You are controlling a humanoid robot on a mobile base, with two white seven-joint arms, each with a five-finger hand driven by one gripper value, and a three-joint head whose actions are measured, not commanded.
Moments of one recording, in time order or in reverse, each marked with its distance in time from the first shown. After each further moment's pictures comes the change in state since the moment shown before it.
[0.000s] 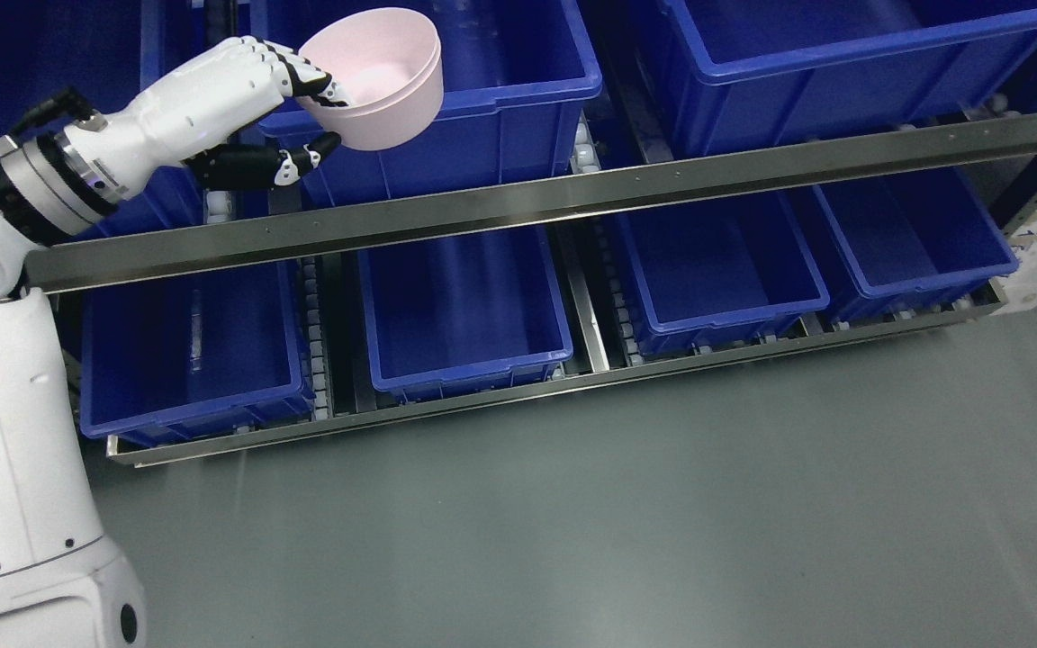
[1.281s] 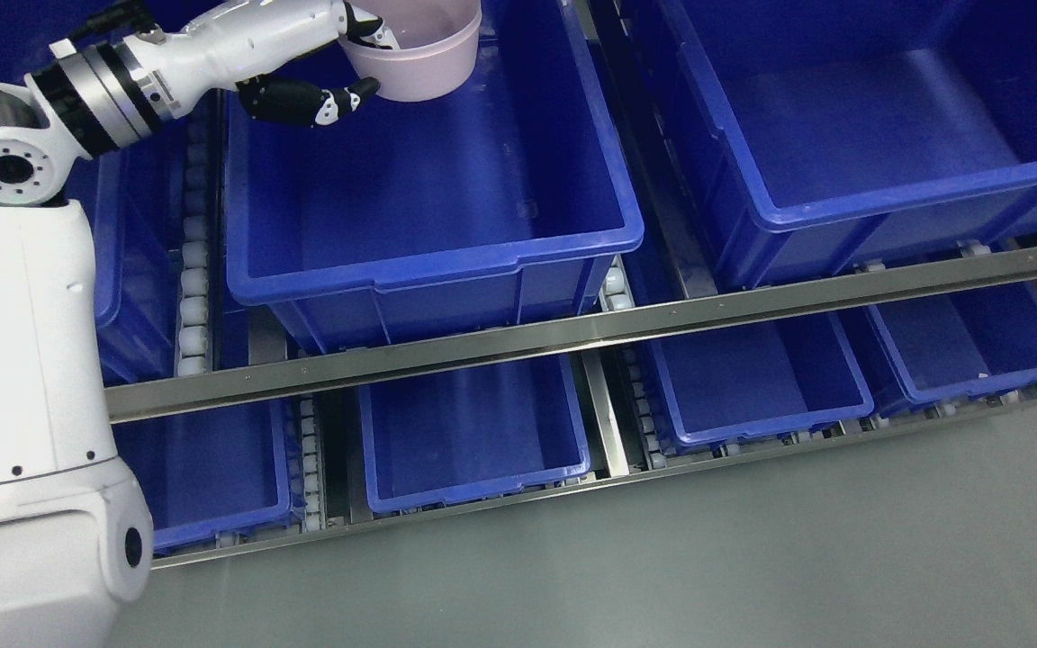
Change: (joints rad) left arm -0.187 -0.008 -0.110 0.209 -0.176 0.019 0.040; right arm 0.000 0.000 0.000 0.000 -0.002 -0.001 0.000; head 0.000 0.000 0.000
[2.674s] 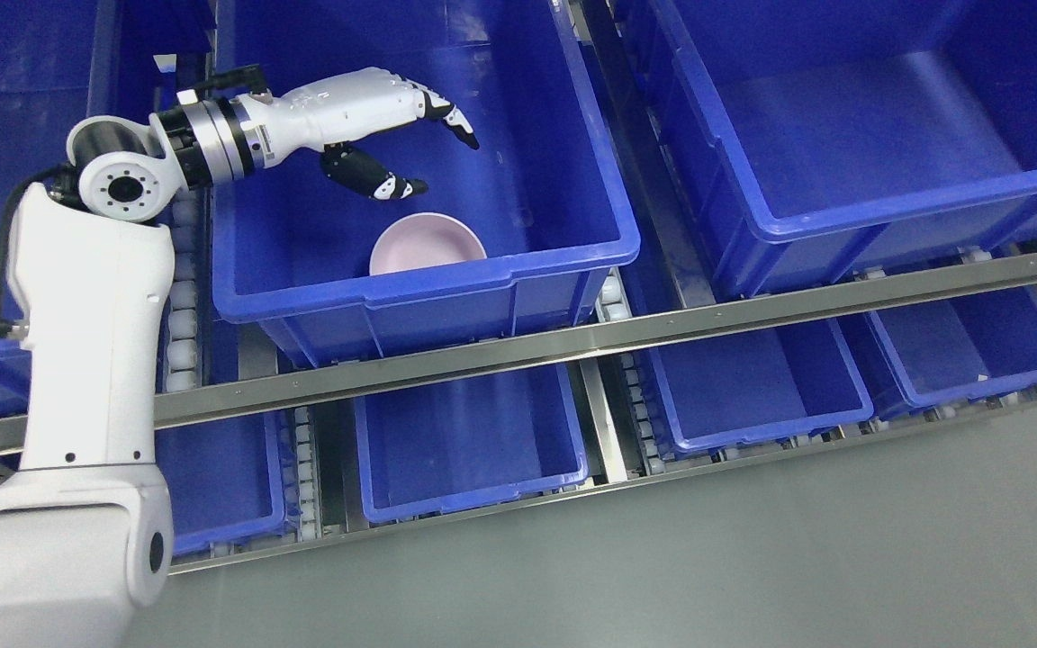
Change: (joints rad) left arm -0.002 -0.051 -0.106 0.143 -0.026 -0.018 0.038; right arm 0.000 0.000 0.000 0.000 0.000 0.003 0.000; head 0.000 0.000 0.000
